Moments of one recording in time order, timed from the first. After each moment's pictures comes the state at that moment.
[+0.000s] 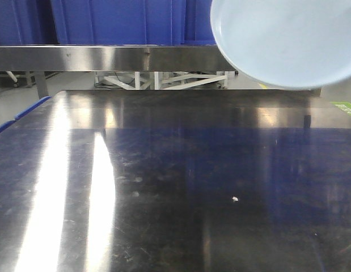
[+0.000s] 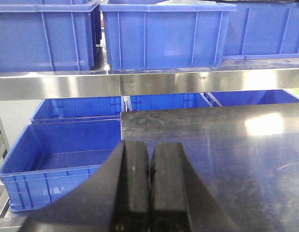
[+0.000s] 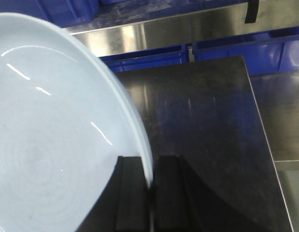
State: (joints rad) left arm -0.17 0.34 -0.32 -0.13 0.12 0.14; right arm 0.11 0.93 -0.57 0.32 0.04 -0.04
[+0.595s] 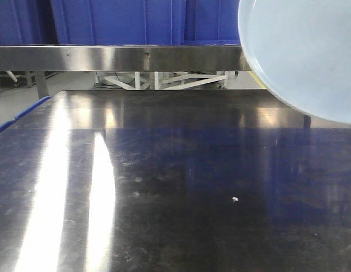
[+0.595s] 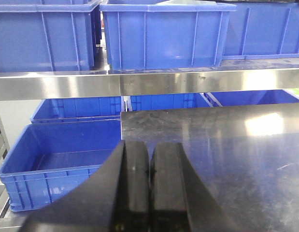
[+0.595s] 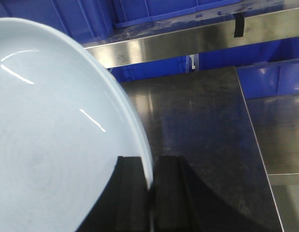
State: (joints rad) left arm -0.17 0.34 -0.32 -0.13 0.12 0.14; right arm 0.11 0.56 -0.33 0.32 0.04 -0.04
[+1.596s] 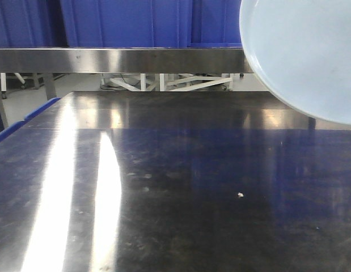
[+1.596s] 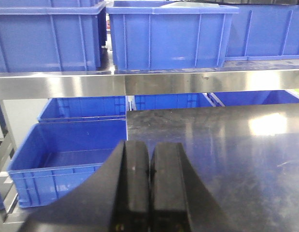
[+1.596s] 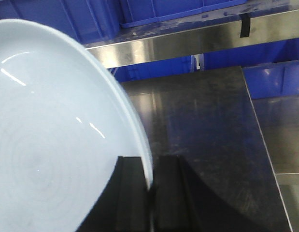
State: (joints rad) left arm -0.17 0.34 -0.32 -0.13 0.12 0.14; right arm 0.11 0.56 -0.33 0.32 0.04 -0.04
